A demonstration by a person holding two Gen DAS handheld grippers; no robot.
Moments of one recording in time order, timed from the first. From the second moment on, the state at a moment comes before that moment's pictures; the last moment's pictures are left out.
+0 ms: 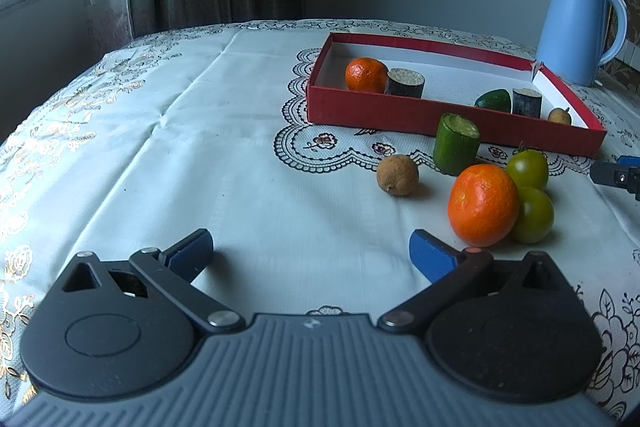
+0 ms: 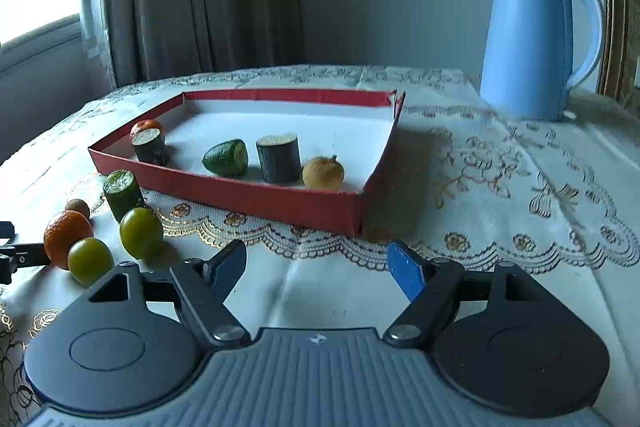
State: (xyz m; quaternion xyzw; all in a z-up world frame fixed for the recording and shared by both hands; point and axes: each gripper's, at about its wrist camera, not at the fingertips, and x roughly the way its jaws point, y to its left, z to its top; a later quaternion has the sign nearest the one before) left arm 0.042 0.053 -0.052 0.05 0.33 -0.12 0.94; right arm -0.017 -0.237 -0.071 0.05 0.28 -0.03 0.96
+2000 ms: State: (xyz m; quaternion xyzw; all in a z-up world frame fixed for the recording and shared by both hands) left arm 0.077 0.014 -0.038 0.10 0.32 -0.24 0.91; right arm -0.011 -0.238 -0.077 0.05 0.30 -0.02 0.95
